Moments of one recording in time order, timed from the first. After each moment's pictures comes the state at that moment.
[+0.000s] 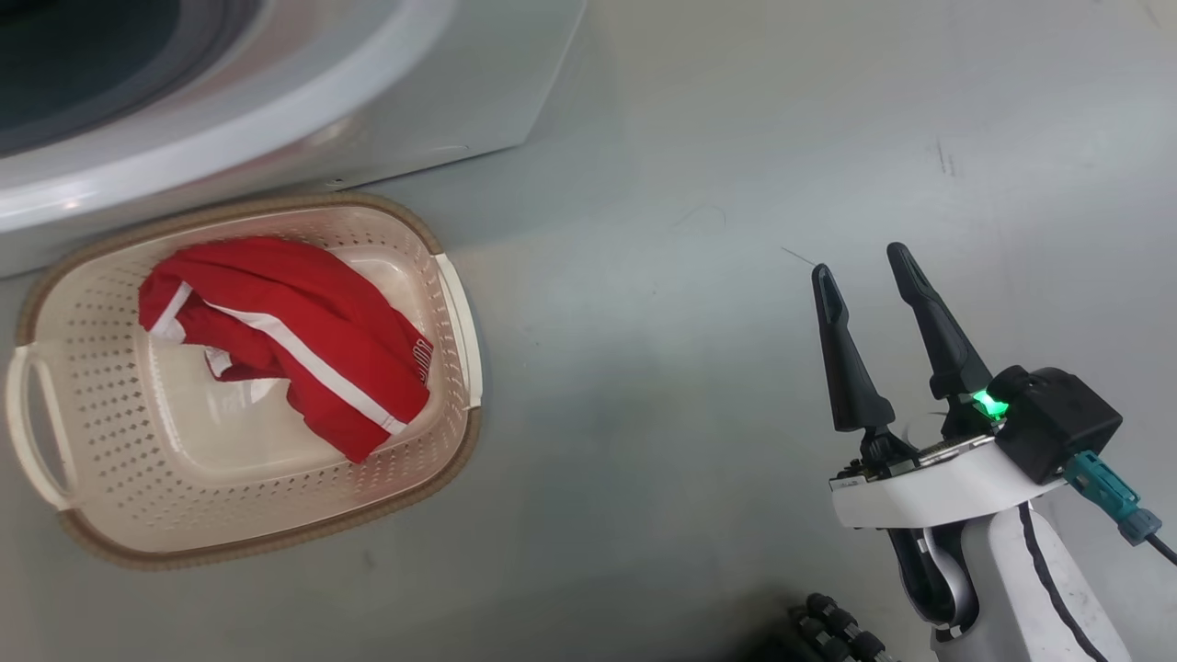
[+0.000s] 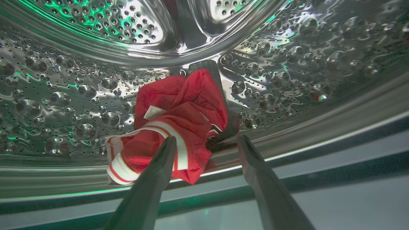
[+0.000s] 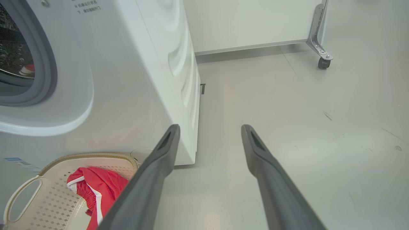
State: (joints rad) left arm -0.97 0.37 -0.07 0.24 -0.35 0.05 0.70; right arm -0.13 -0.05 0.22 -0.05 0.31 0.10 -0.25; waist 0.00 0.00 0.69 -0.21
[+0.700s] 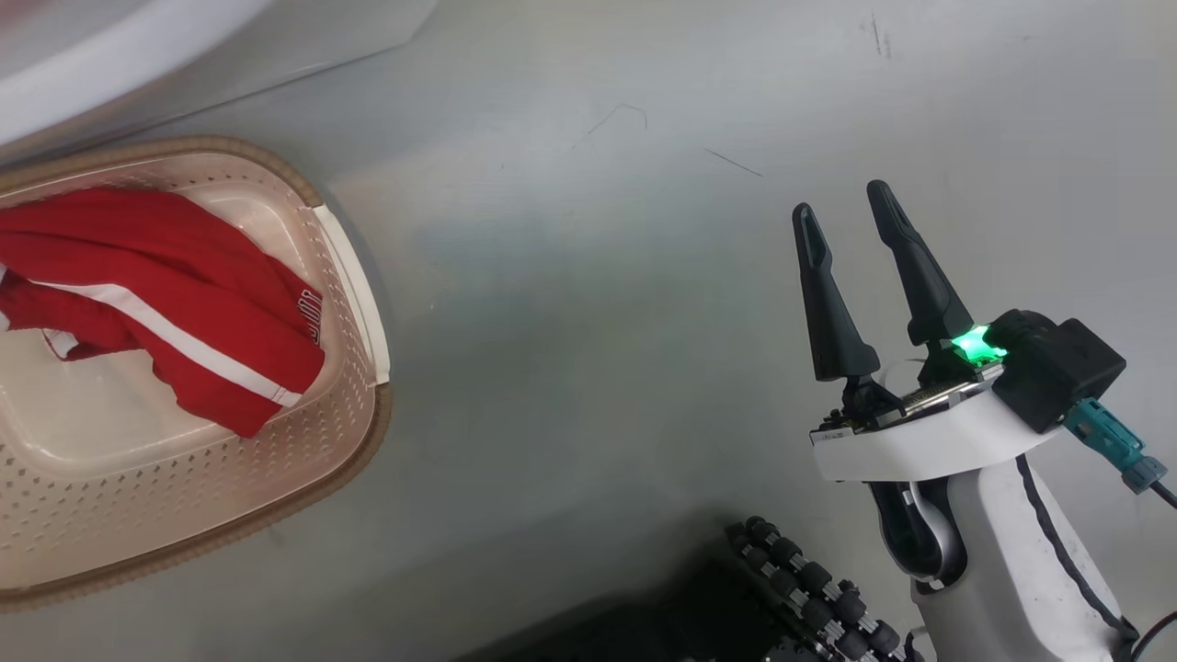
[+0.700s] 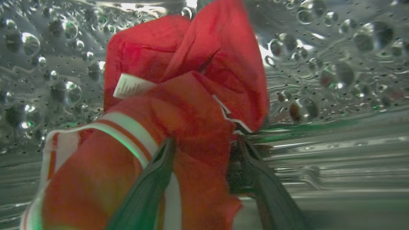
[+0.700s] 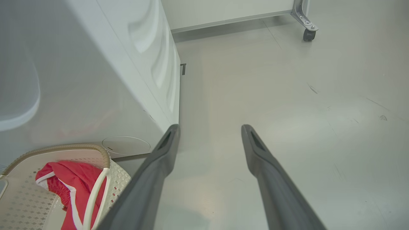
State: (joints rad) left arm -1.20 0.52 -0.03 0.34 -0.31 0.06 0.92; right arm -0.24 -0.04 0.27 -0.04 0.40 0.10 -0.25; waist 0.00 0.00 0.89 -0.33
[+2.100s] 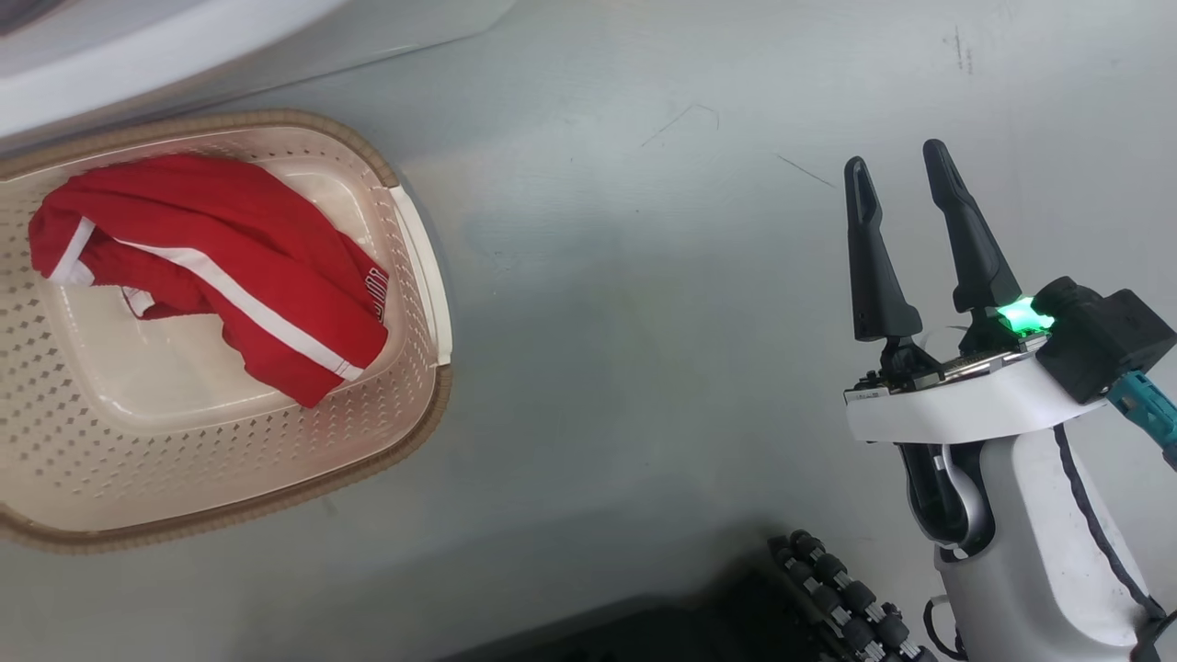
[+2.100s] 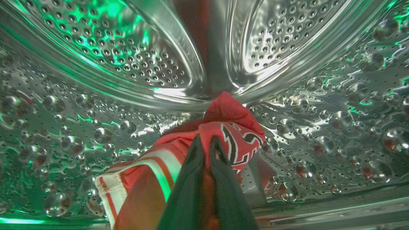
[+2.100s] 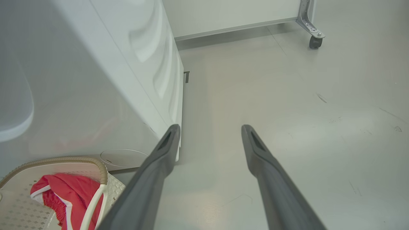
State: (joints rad) left arm -1.27 0.47 -0.01 0.24 -0.34 0.00 0.64; right arm -0.28 -0.04 0.20 -0.03 0.39 0.11 -0.25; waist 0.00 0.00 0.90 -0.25
